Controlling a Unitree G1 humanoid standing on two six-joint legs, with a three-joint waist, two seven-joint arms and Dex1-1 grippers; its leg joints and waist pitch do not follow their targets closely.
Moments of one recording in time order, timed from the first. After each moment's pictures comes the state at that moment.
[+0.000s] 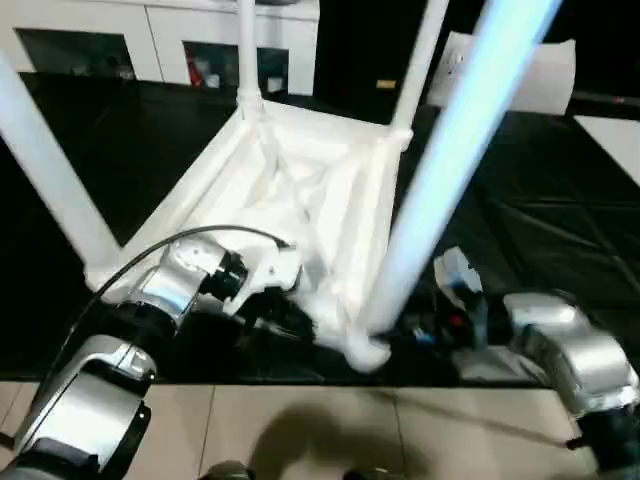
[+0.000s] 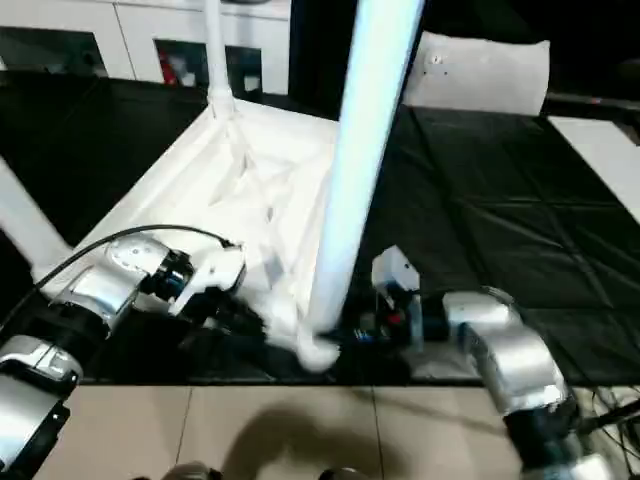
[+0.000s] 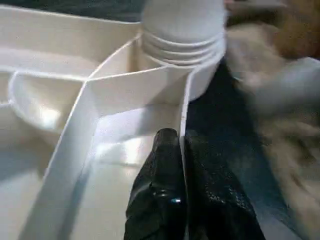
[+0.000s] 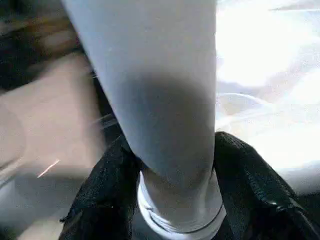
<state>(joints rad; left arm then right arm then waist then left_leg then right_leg) -0.72 0.37 -0.33 0.76 0.01 0.00 -1.36 -0.26 -0.36 0.11 0.07 0.28 0.41 0.98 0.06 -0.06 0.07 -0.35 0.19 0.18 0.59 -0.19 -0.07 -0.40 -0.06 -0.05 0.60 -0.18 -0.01</state>
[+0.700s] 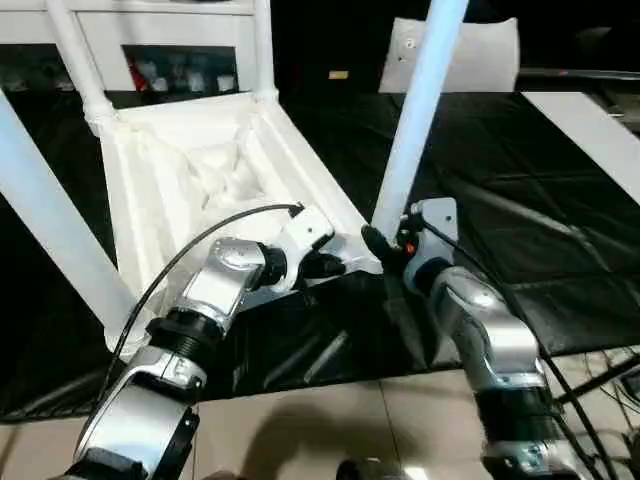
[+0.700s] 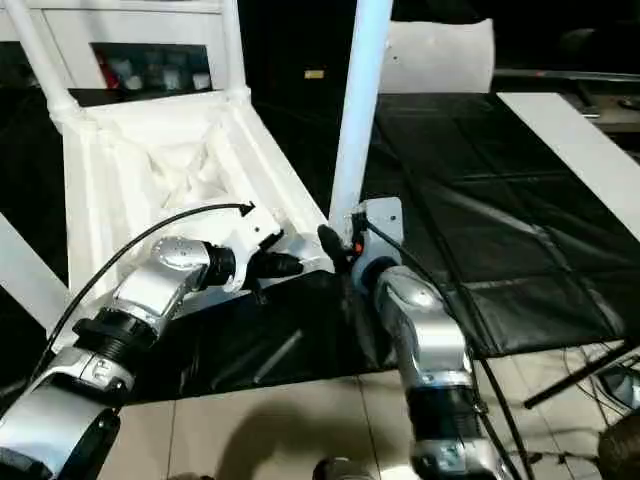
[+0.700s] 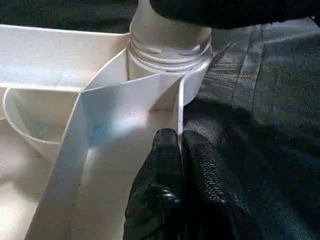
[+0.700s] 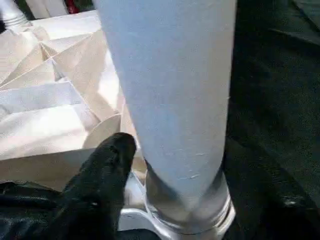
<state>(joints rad) -0.70 0.18 -0.24 0.63 0.06 0.28 -0.92 -0.35 -0.04 -0.02 0.12 0.14 0.46 0.35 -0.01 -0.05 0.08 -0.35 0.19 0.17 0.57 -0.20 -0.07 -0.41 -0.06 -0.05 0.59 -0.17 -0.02</state>
